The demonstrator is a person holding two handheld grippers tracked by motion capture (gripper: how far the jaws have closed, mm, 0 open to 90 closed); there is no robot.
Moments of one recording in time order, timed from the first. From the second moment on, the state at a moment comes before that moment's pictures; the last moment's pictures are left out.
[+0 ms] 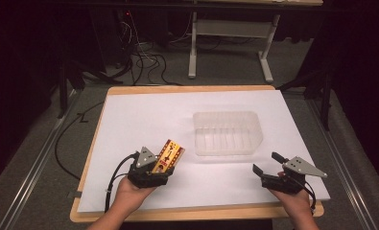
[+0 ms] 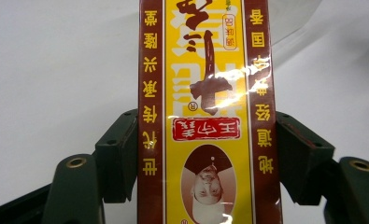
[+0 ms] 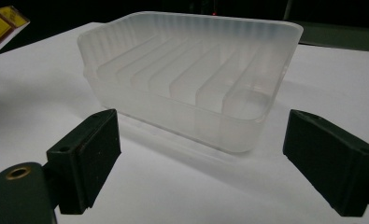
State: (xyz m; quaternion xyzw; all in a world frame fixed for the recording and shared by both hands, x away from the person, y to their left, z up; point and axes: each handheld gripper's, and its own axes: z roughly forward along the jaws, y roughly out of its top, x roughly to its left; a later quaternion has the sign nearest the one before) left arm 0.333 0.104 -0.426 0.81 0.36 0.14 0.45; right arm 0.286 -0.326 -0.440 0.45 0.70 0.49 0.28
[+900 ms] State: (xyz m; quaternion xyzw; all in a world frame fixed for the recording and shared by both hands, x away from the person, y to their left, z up) left arm 0.317 0.063 -0.431 0.79 0.31 0.14 0.52; right arm 0.302 -0.252 -0.409 0.40 0.73 0.51 0.25
